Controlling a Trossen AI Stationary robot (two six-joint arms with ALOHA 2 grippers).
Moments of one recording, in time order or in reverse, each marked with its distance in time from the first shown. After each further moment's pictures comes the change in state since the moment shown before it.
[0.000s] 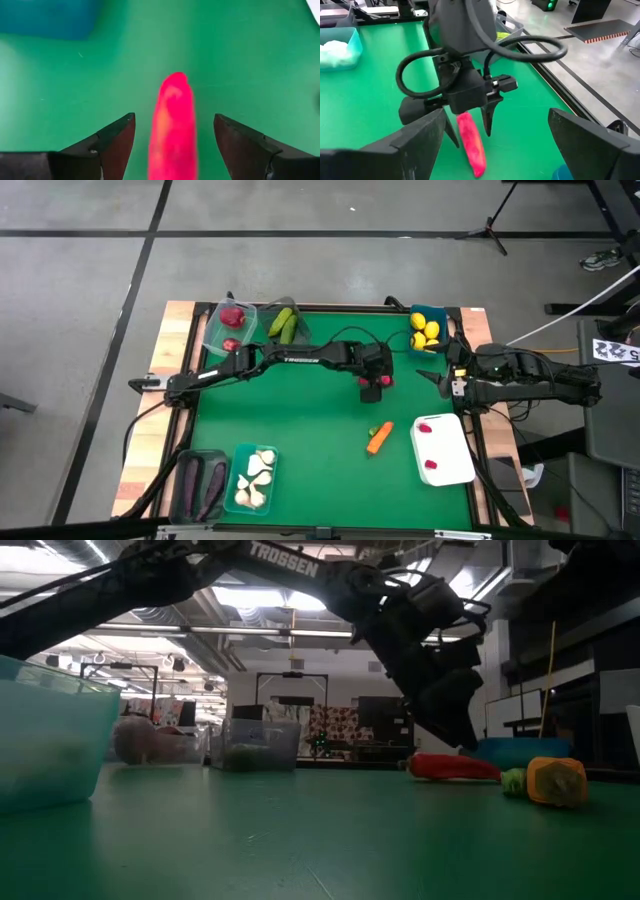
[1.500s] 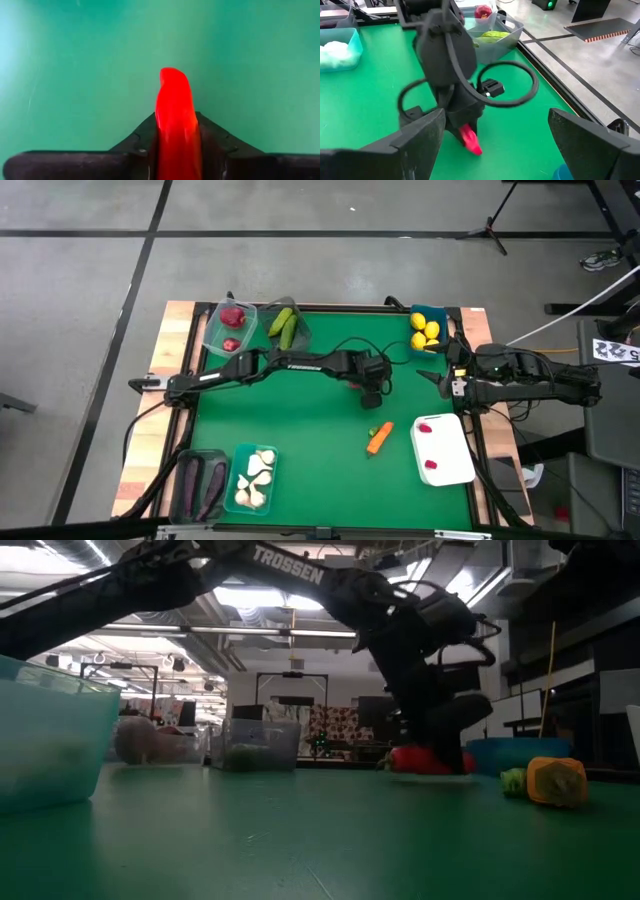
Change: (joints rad) left arm -0.035 0.045 0.006 -0.057 -0.121 -0.175; right arm 0.000 0.000 0.000 -0.002 0.001 0.008
